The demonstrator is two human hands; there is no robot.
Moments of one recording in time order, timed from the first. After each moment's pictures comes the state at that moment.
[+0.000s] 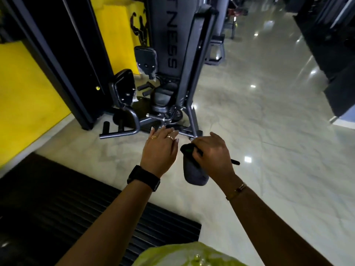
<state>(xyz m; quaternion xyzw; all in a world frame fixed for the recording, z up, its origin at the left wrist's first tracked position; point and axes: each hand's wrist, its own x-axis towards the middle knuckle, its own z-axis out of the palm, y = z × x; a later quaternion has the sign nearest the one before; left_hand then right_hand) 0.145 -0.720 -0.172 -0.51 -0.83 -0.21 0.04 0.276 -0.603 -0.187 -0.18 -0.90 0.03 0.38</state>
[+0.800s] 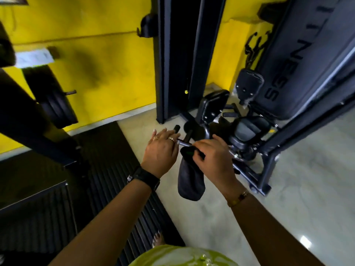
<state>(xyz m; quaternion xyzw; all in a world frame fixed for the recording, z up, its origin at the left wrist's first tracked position) -0.086 -0.806 -0.180 -0.24 -0.94 -0.23 0.10 -0.030 -0.639 -0.179 0.09 -0.92 0.16 0.34</state>
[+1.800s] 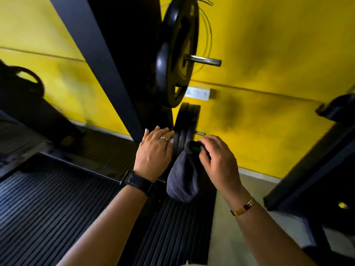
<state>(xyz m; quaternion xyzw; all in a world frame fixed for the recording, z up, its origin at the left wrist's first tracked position) -0.318 -1.108 -0.116 0.20 -0.93 -0.14 0.29 -0.416 -0.948 -0.118 0.48 -0.75 0.34 0.29</state>
